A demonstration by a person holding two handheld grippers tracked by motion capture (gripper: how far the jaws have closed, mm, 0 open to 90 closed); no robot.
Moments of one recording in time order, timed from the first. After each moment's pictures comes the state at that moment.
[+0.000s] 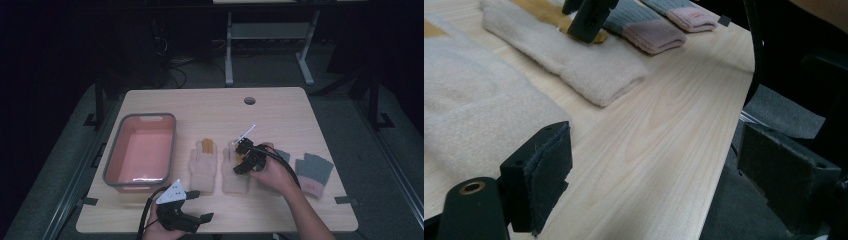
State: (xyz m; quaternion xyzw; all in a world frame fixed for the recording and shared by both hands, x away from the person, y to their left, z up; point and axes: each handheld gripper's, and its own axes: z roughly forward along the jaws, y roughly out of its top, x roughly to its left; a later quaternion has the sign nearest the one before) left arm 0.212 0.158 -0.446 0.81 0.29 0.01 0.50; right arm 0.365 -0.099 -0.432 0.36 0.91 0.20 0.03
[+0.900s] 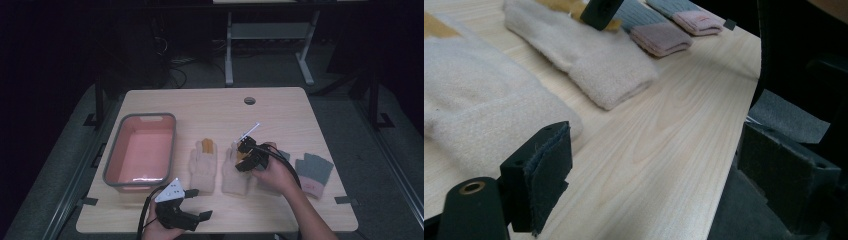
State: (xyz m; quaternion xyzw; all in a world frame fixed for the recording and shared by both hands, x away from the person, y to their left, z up) left arm 0.215 0.161 -0.447 0.81 0.30 0.02 0.50; right arm 0.357 -0.104 -0.414 0.37 0.90 0.22 0.04
